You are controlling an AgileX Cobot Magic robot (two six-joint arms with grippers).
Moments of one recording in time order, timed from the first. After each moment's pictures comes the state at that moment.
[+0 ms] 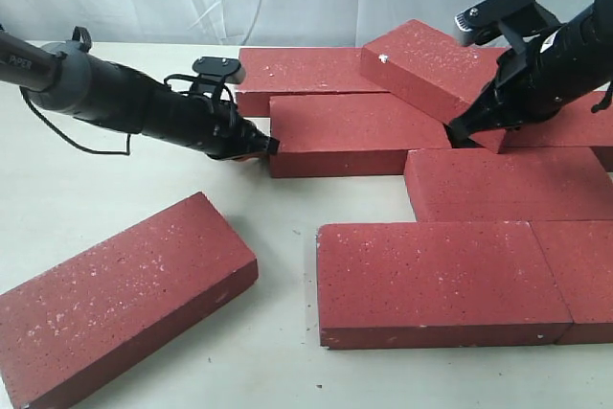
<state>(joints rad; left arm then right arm) -0.32 2.23 -1.30 -1.53 0.48 1.50 0.18 1.66 -1.06 0.16 0.53 -0.51</state>
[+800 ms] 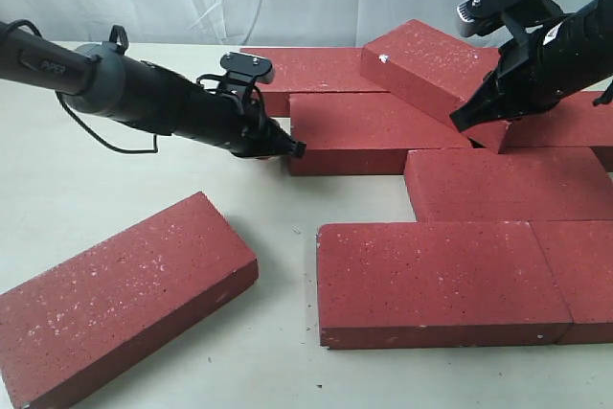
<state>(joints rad) -0.42 2.24 -1.34 -1.53 0.36 1.50 0.18 1.65 -1.05 0.15 0.49 -0.52</state>
